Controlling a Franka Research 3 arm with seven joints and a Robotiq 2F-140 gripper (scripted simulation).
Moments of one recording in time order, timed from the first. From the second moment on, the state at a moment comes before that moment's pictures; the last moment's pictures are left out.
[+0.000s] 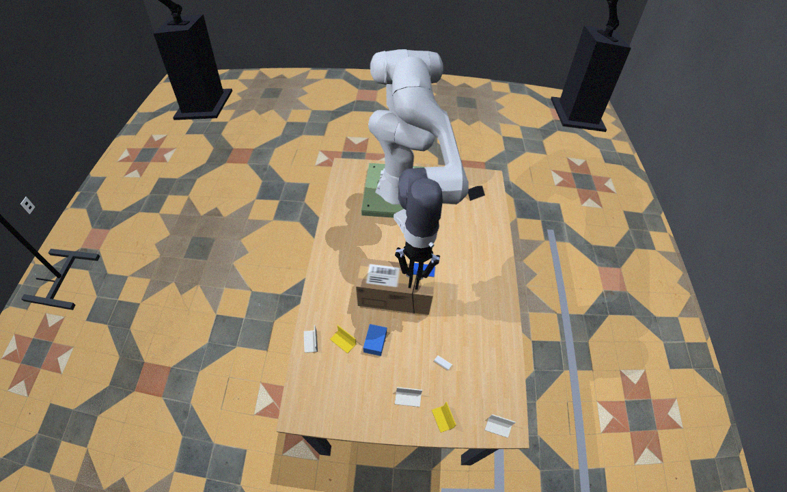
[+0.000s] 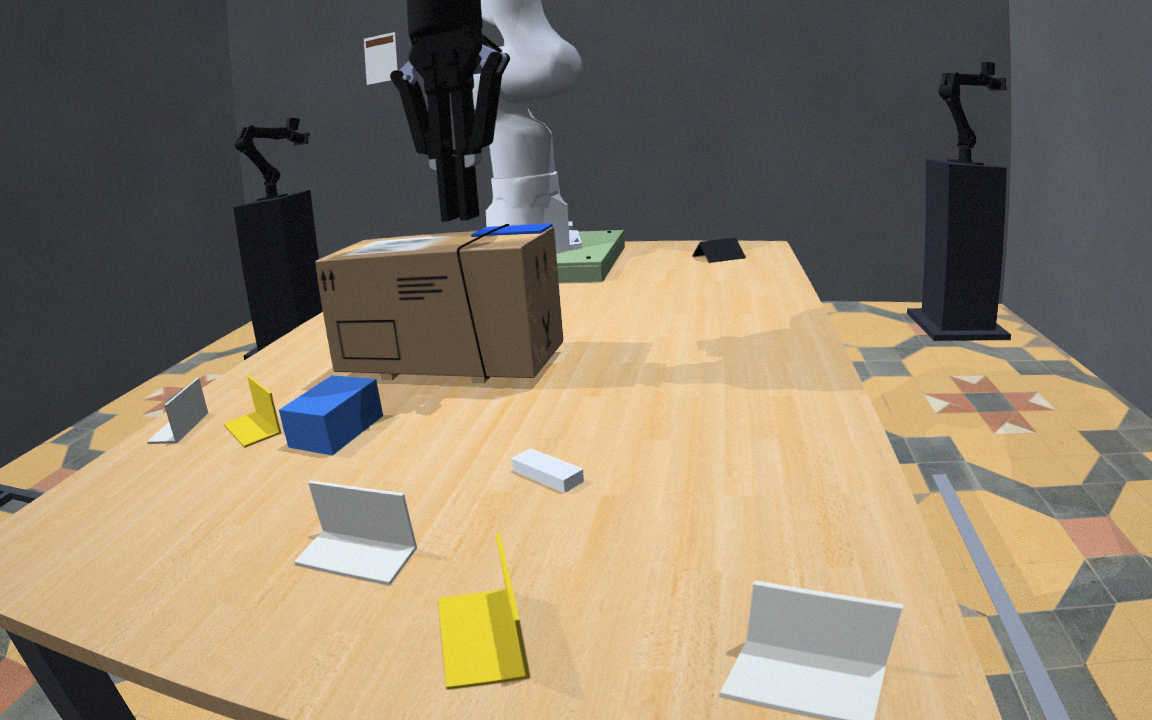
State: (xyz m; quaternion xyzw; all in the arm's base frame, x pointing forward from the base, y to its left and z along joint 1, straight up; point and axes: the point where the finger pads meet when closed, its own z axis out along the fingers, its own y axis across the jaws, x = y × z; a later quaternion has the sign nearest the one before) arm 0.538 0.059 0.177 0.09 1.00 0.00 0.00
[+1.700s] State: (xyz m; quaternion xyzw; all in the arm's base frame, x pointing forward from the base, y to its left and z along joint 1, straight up) arm 0.537 0.059 0.158 0.09 1.00 0.00 0.00
